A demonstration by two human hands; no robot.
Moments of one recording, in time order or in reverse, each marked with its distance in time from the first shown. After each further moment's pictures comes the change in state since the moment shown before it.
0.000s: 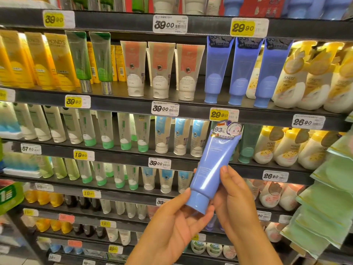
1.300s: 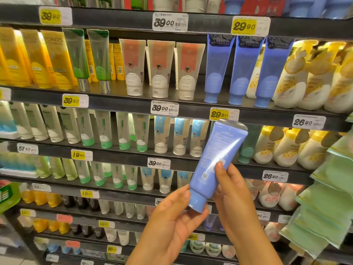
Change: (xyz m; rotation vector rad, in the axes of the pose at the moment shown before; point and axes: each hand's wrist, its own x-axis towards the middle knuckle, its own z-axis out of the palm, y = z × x) left_hand 0.005 0.000 -0.004 0.094 0.023 0.135; right_hand 0.002 -0.001 0.004 -0.243 0.017 -0.081
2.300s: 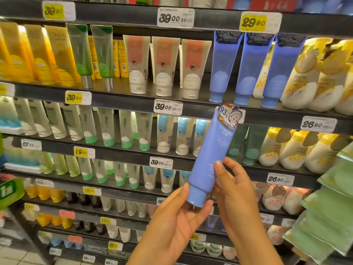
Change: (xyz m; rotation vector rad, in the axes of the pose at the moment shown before) left_hand 0.008 0.002 0.003 -0.082 -0.047 0.016; right_hand 0.009 0.000 0.003 -0.019 0.023 -0.028
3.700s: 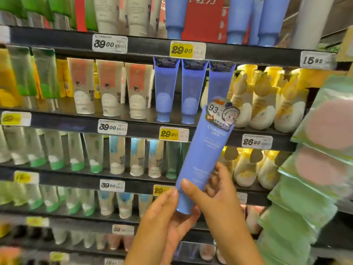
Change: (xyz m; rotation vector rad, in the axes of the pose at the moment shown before) left_hand 0.048 -0.073 0.085 0.153 -0.043 0.192; right_hand 0.025 -0.071 -0.079 -0.149 -0.116 -0.142
